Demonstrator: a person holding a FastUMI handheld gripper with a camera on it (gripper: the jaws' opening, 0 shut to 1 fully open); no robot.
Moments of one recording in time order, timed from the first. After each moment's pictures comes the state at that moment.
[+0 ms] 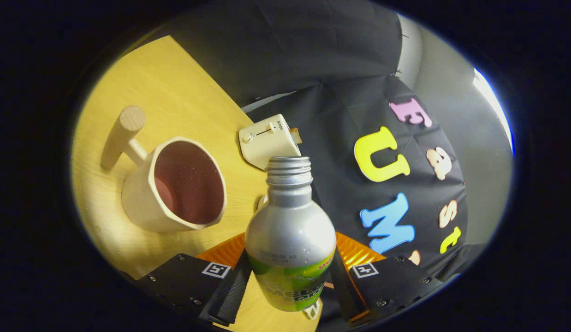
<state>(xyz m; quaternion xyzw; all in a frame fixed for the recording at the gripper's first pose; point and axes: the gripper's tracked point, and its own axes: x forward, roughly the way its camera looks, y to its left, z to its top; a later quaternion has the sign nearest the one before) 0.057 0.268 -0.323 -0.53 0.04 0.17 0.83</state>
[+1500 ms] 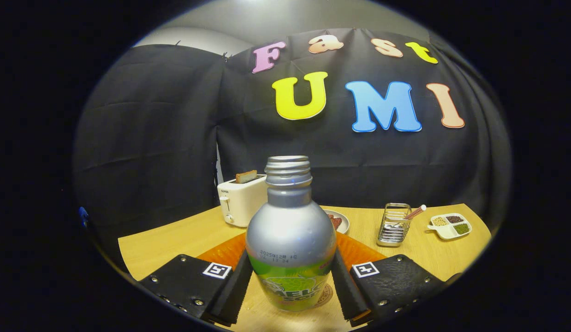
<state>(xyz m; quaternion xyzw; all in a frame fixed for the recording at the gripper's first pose) 0.093 0.232 -0.291 0.02 0.12 0.20 0.97</state>
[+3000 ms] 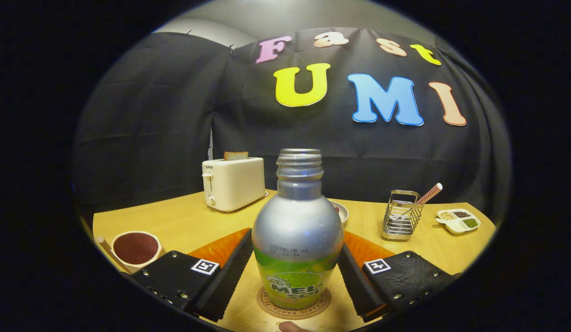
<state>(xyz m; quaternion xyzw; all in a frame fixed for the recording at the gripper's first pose) 0.124 0.234 -0.353 0.00 0.10 0.18 0.98</state>
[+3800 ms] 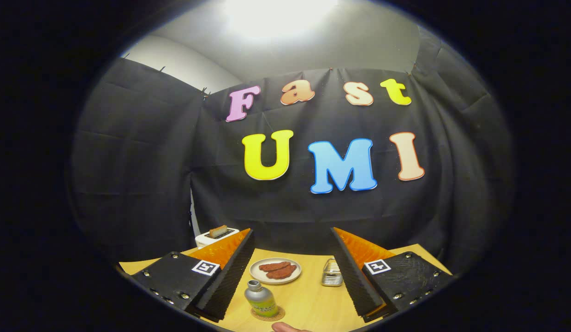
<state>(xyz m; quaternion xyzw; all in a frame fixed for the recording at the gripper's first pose) 0.059 0.101 -0.076 0.02 -0.01 0.09 1.00</state>
